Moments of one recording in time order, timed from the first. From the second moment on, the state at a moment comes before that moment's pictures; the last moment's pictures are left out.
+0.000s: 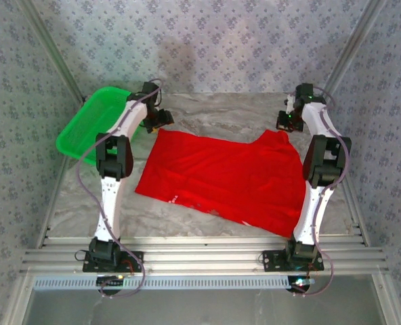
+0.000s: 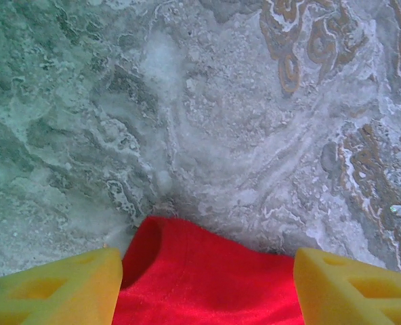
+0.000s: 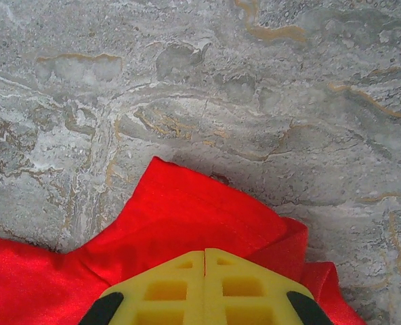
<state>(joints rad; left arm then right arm) -0.22 2.50 2.31 -1.00 0.14 -0.53 -0.10 2.16 1.87 -0.90 -0.22 0.06</state>
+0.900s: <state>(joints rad) -0.22 2.58 2.41 -1.06 0.11 -0.42 -0.10 2.15 1.86 -0.93 -0.23 0.06</state>
